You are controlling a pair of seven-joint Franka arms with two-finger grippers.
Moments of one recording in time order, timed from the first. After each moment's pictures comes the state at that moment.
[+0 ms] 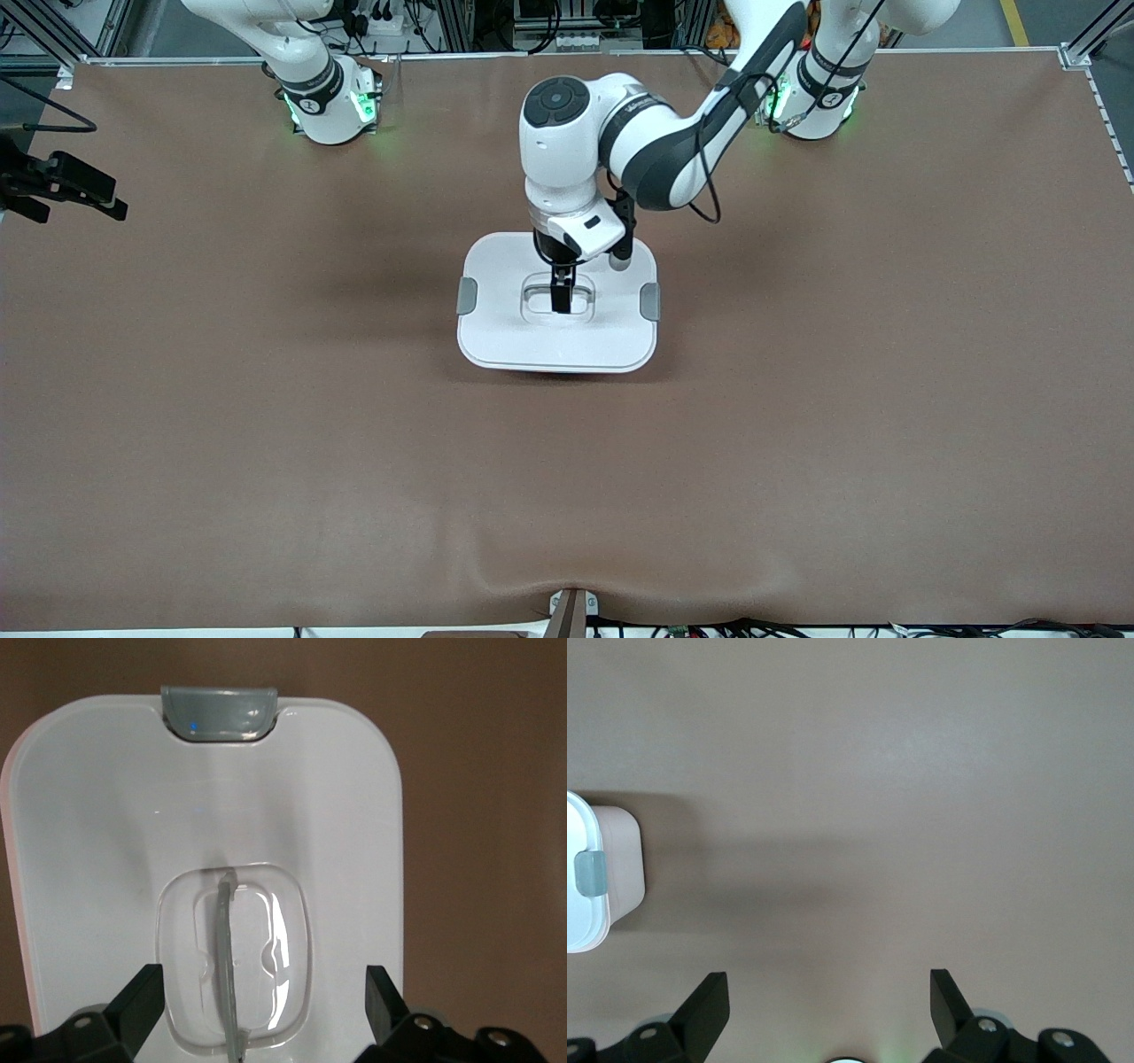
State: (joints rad) left arm -0.74 0.50 -0.15 -1.49 0.25 2.10 -2.43; right arm -0.02 -0.04 -0.05 -1.55 0.03 1.46 -0.06
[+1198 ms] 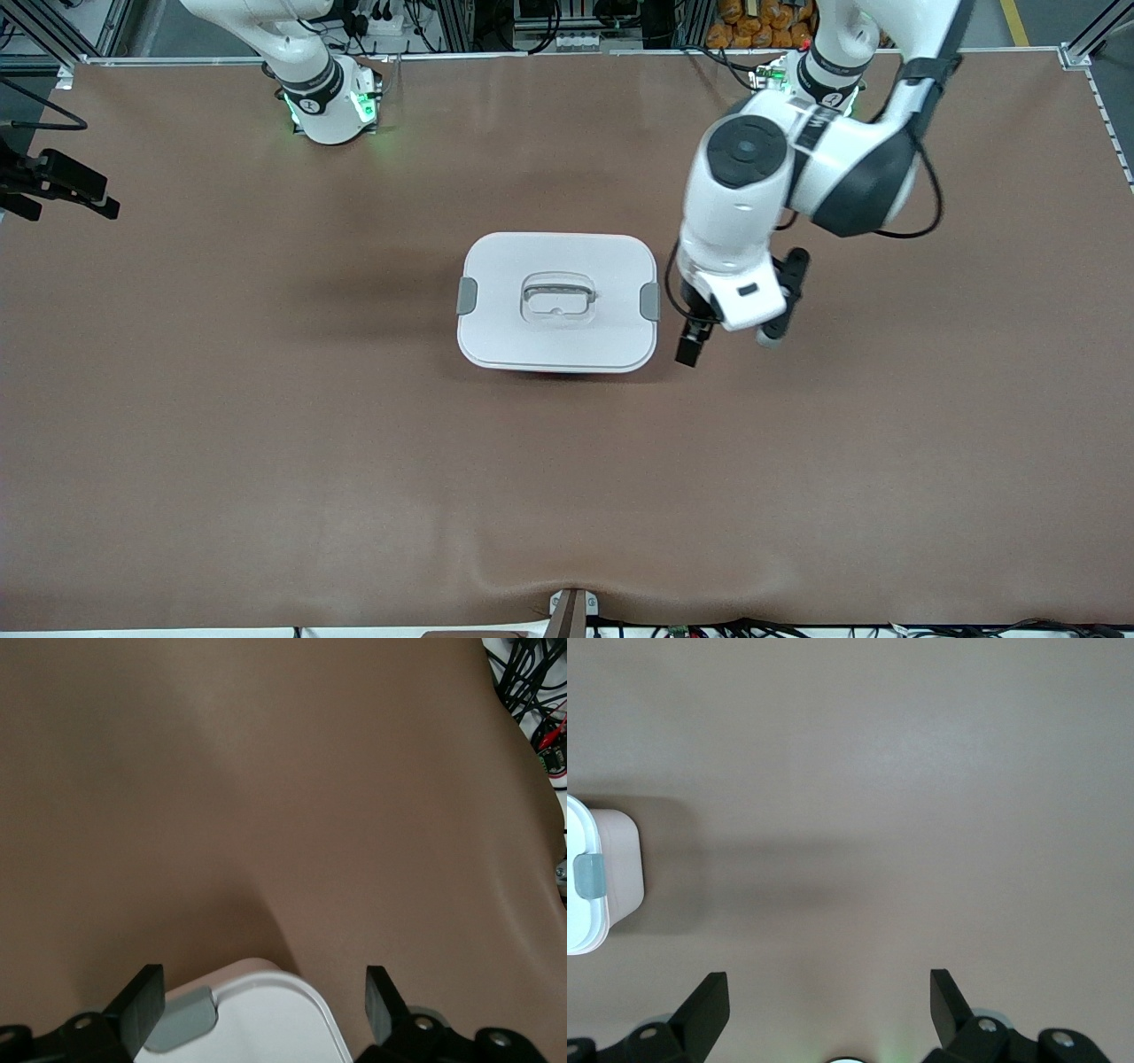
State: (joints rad) left arm -0.42 0.38 -0.15 -1.49 0.16 1.95 -1.70; right arm 0.01 -0.04 -0.09 -1.54 0.03 1.45 -0.06
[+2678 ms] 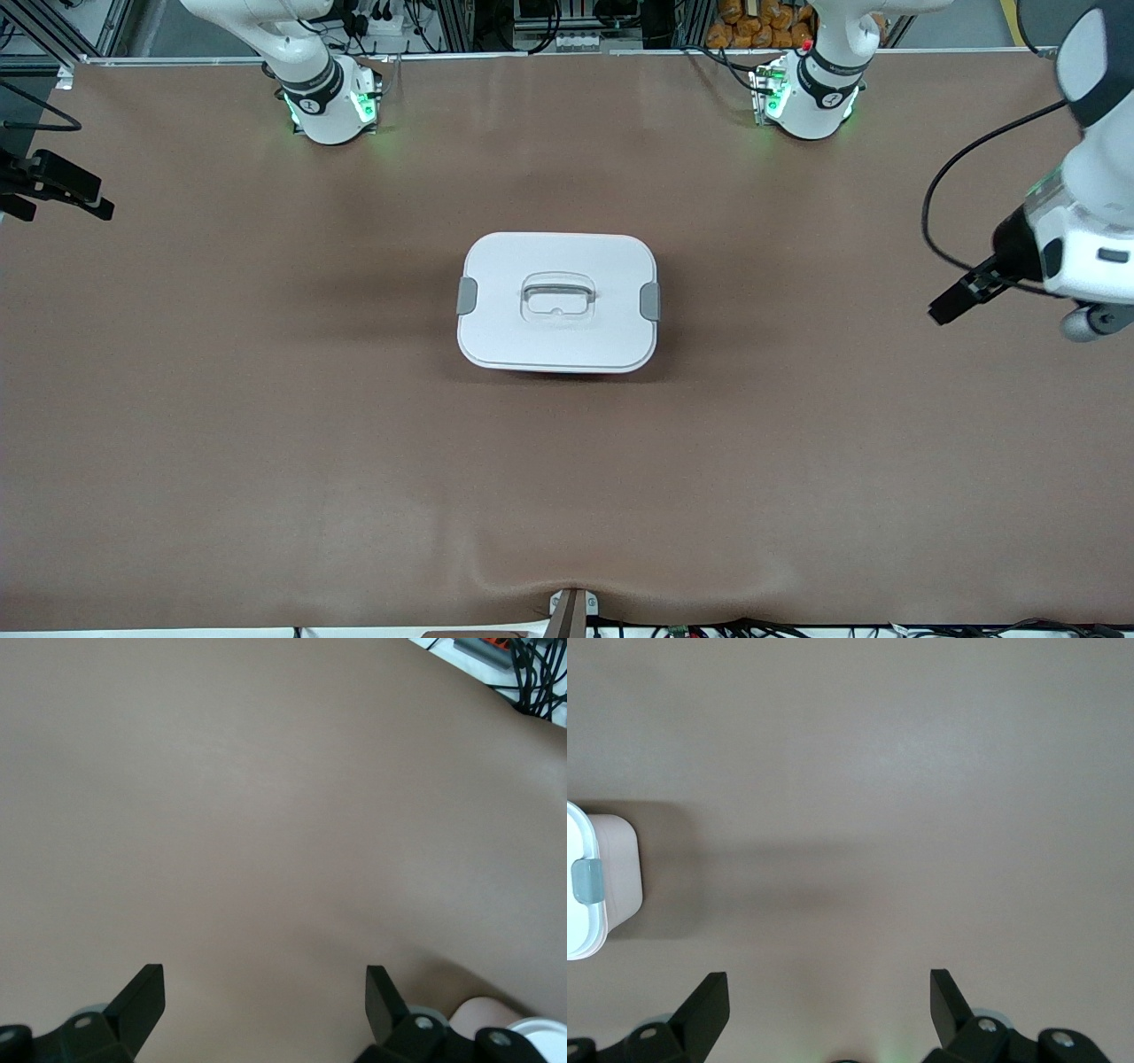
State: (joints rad) left arm -0.09 0.12 -0.04 -1.48 0.08 1.64 -0.62; right arm 0.01 -0.04 -0.09 -1.54 0.03 1.46 -0.06
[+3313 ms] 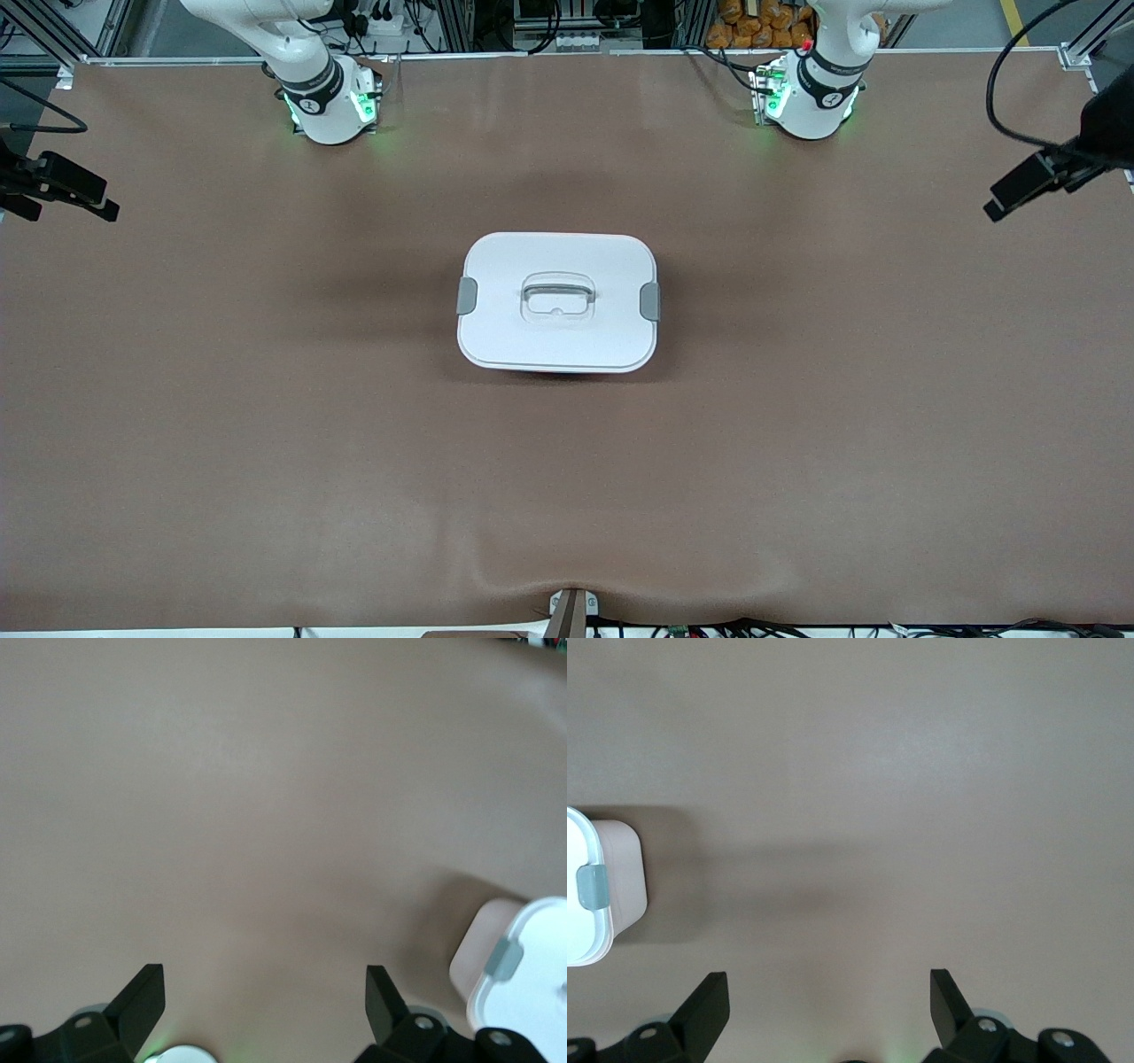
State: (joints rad) left arm -0.06 -0.05 -0.02 -1.48 0.02 1.43 -0.41; right arm 0.02 -0.04 -0.09 -1.54 0.03 1.46 -0.03
